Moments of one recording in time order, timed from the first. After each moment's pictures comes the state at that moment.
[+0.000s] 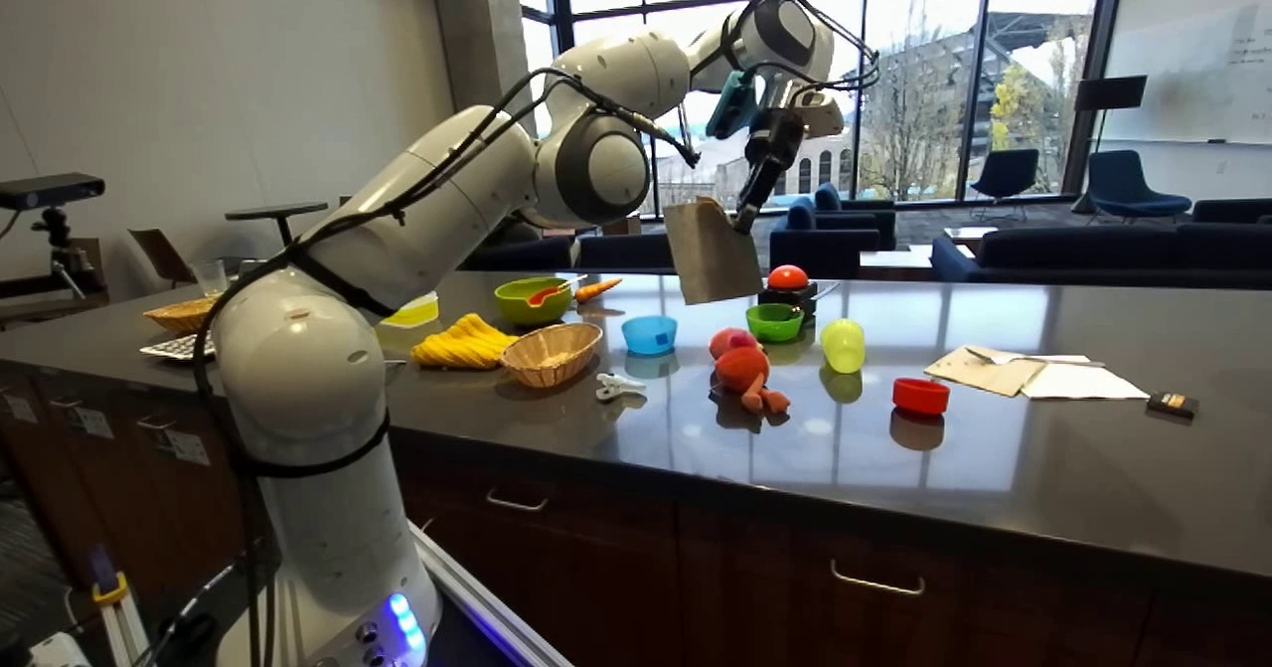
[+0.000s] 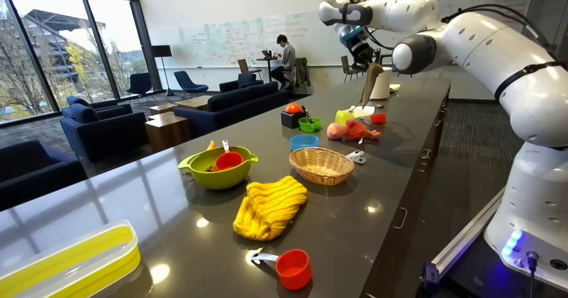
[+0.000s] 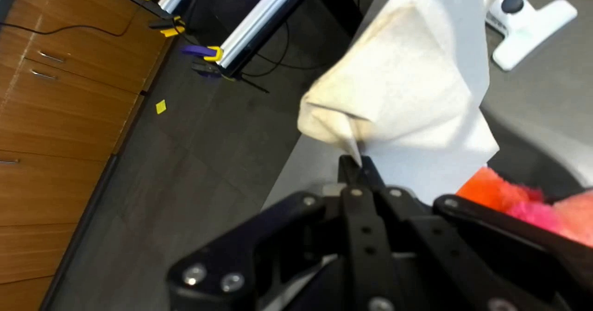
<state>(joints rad) -0.17 0.96 -0.16 -0.35 -0.10 0.65 0.50</state>
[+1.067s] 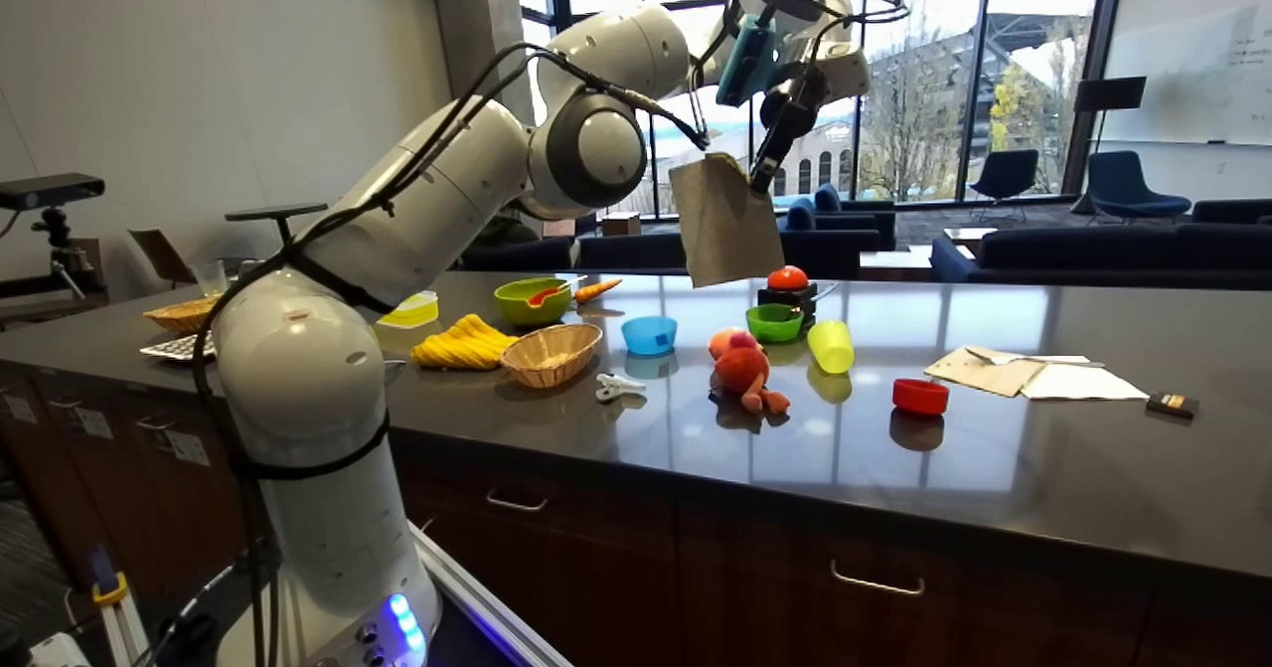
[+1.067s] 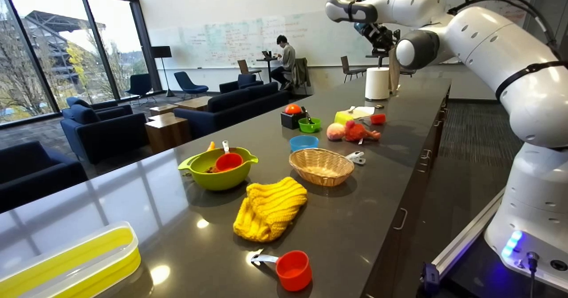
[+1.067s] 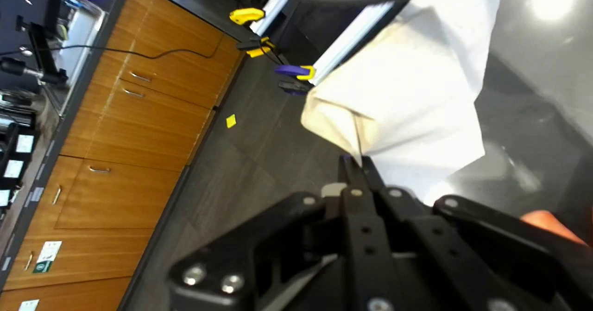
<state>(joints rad) -0.17 0.91 -0.24 -0.35 -0.33 0.52 0.24</state>
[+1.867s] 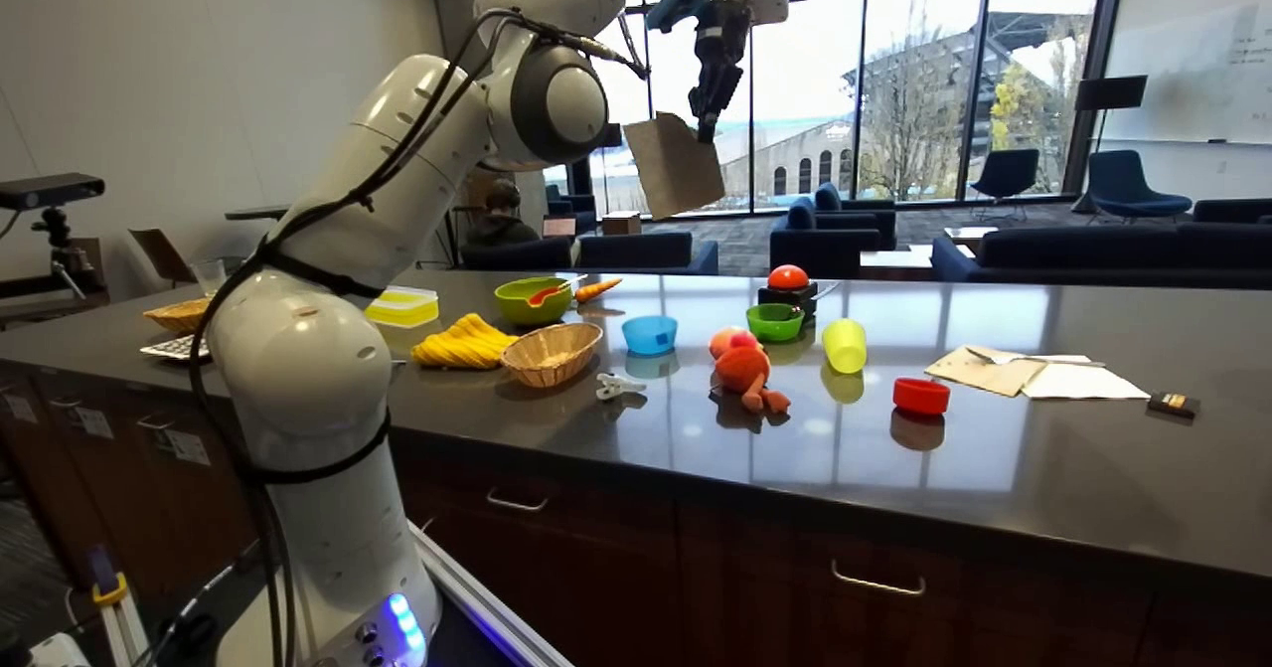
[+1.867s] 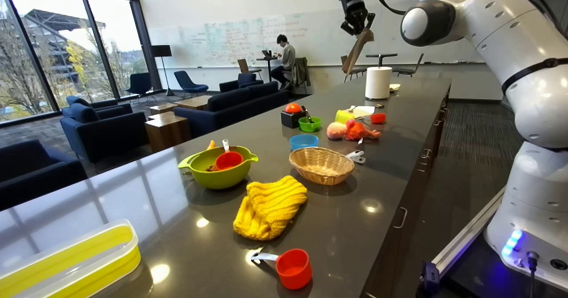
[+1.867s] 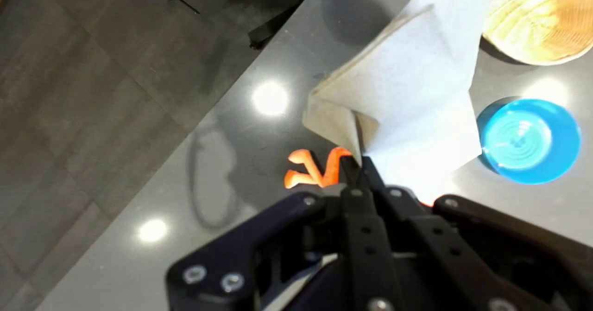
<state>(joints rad) -0.10 0.72 -0.08 -0.35 -0.03 0.72 0.35</state>
